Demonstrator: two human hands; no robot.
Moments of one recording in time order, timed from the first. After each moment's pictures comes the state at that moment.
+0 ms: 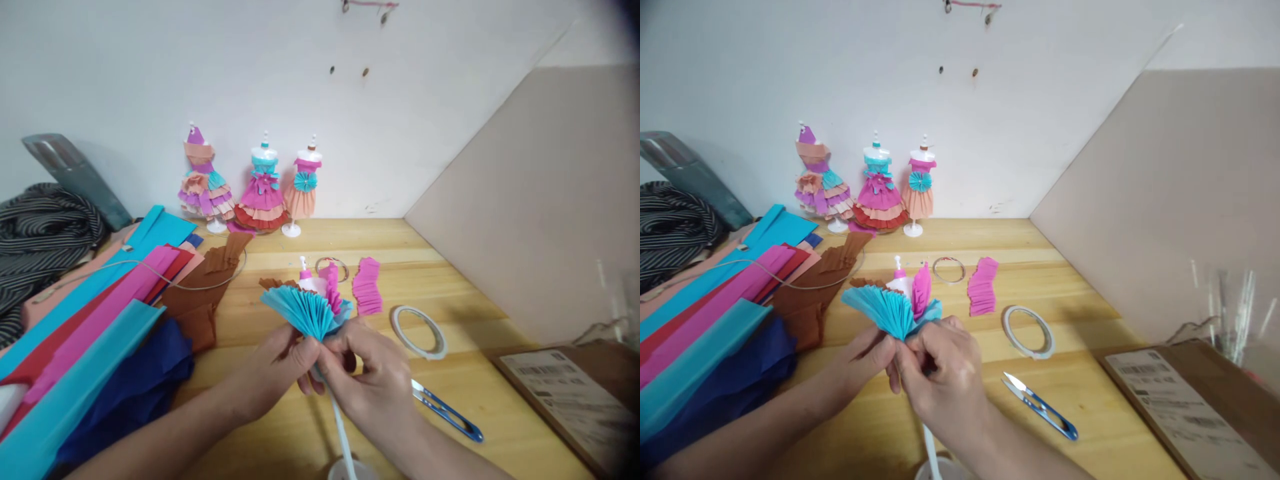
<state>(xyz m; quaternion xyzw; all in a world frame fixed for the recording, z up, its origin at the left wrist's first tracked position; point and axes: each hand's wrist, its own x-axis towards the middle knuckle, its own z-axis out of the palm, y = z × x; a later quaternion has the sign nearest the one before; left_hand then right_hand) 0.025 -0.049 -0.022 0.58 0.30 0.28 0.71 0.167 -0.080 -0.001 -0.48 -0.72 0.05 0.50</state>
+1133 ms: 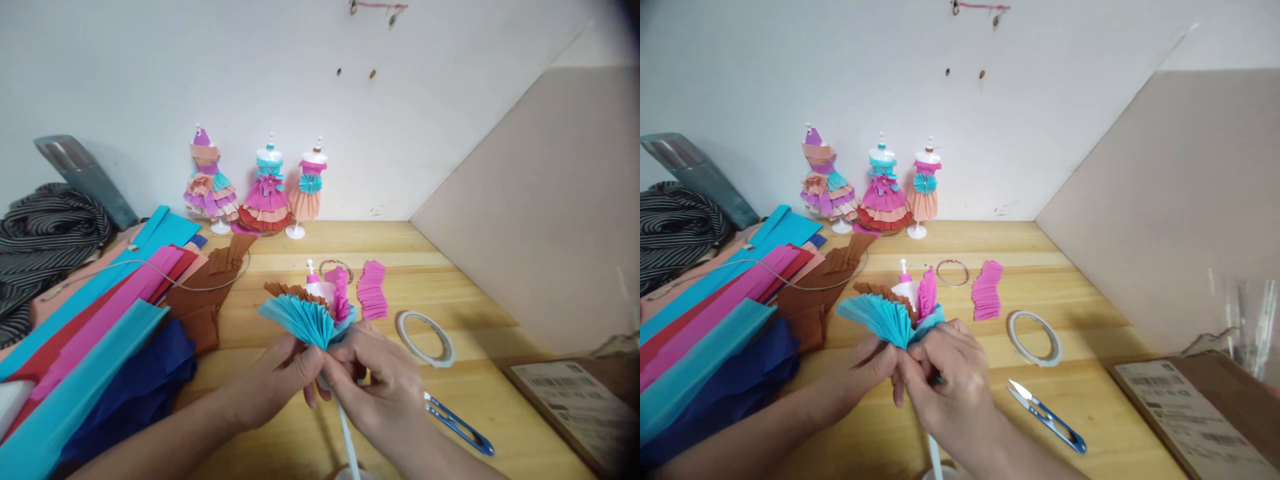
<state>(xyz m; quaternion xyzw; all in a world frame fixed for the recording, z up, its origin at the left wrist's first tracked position) 0.024 -0.049 -0.028 0.57 0.25 0.28 0.73 0.171 -0.081 -0.003 -0.46 -0.73 0.09 0.49</state>
